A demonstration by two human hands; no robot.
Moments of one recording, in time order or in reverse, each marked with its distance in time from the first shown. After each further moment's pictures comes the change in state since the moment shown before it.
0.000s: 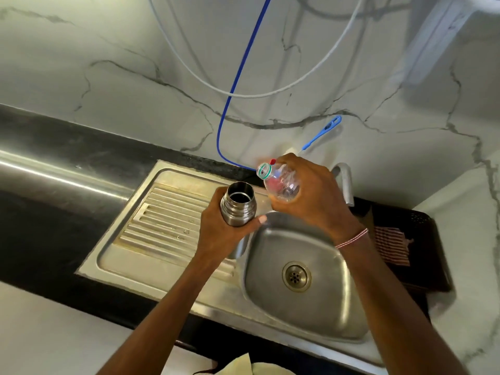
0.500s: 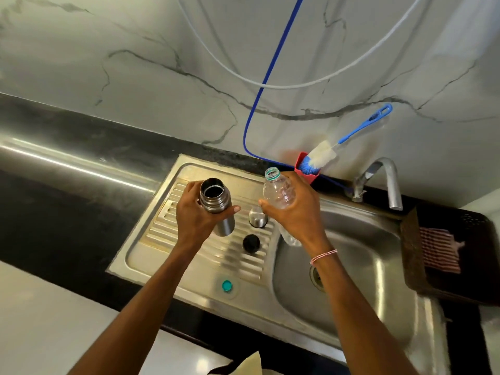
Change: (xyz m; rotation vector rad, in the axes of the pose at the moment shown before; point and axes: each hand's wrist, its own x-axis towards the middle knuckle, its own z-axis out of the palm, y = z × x) left_hand 0.064 -0.081 -0.091 0.325 0.122 -0.013; right_hand 0.005 -0.010 0.125 0.494 0.025 0.331
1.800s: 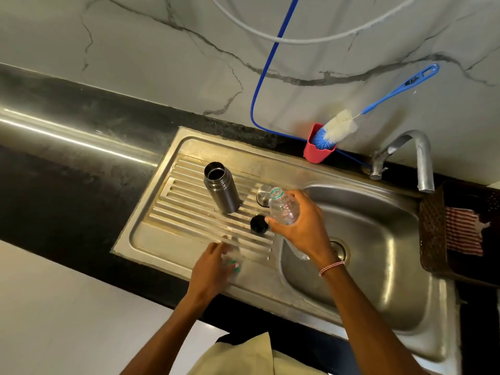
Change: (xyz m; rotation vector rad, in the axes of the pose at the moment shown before) left_hand -0.129 -0.133 0.033 0.354 -0.498 -0.167; right_hand -0.042 0.065 0.030 0.061 -0.173 0.175
